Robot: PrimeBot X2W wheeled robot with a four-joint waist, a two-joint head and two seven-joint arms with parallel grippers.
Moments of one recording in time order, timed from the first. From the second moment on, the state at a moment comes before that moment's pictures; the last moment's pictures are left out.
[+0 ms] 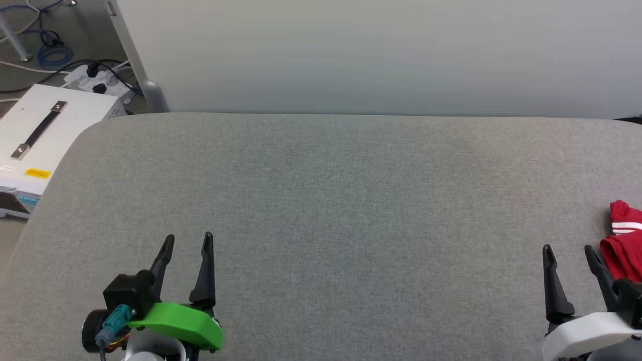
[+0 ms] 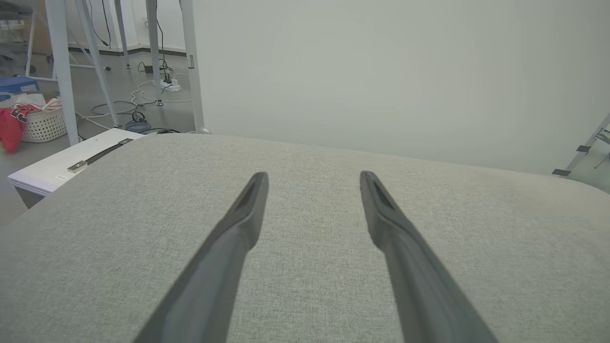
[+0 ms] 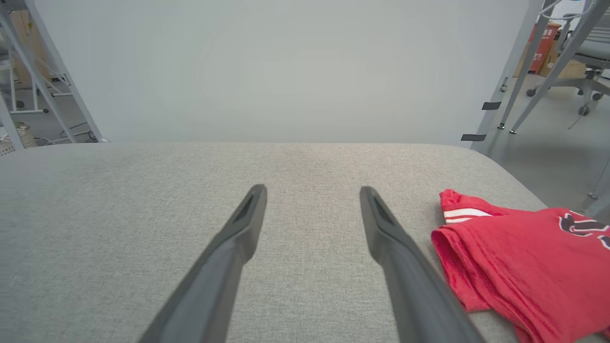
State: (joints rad) left arm -0.03 0.27 -0.24 0.12 -0.46 0.08 -0.26; right arm 0.13 -0.05 -0.16 -0.08 0.10 0.13 -0.06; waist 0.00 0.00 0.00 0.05
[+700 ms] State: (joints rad) left arm -0.01 0.27 -0.22 0.18 -0.39 0.05 -0.26; right arm 0.21 -0.05 -0.10 -0.20 0.10 0.13 0.01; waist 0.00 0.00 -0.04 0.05
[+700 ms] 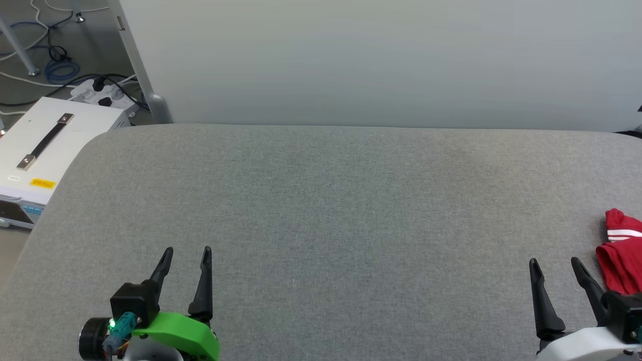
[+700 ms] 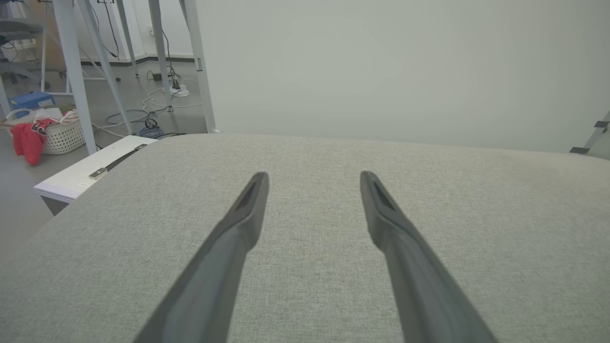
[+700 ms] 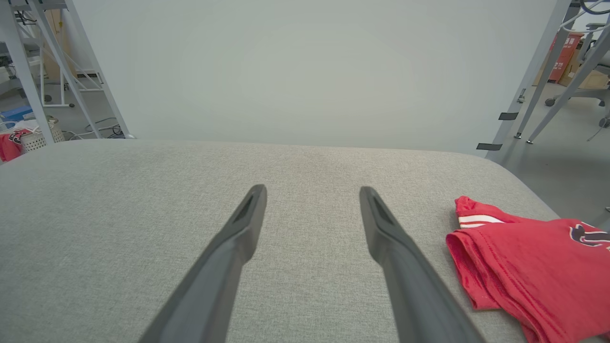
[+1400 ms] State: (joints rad) left arm -0.01 0.27 -0.22 0.21 -0.38 0.05 -0.25; right arm 0.21 -0.05 -0.09 -0.19 0.10 0.13 0.00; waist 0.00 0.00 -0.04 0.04
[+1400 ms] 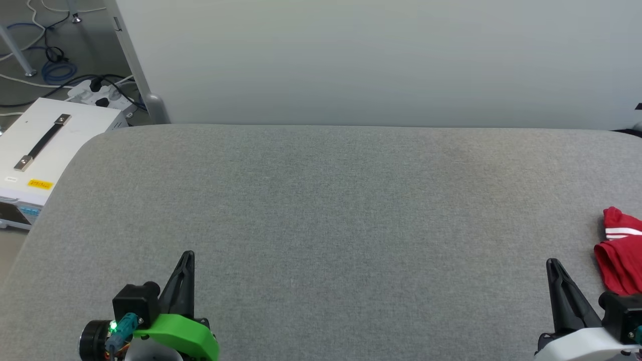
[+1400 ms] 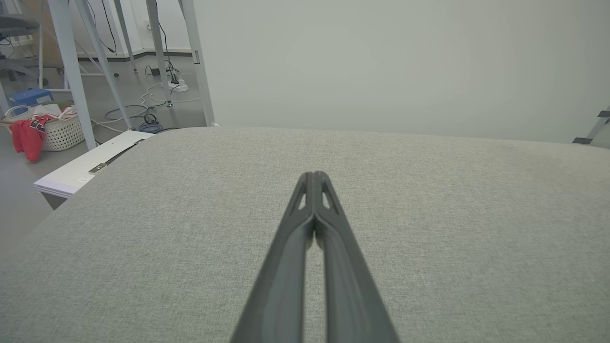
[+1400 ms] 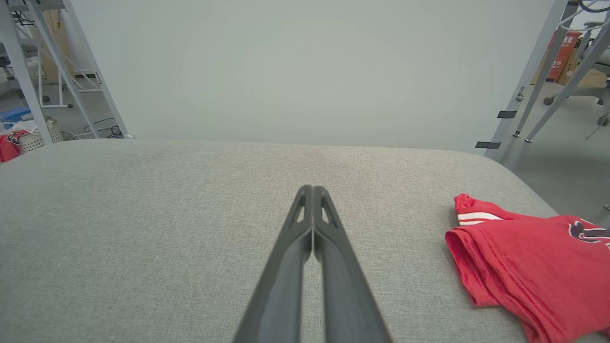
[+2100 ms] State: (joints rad) left arm -0.01 0.24 -0.19 0.17 -0.32 0.04 -0.21; right arm 0.19 -0.05 -0.08 -0.16 0.09 0.13 0.00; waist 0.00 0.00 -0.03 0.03
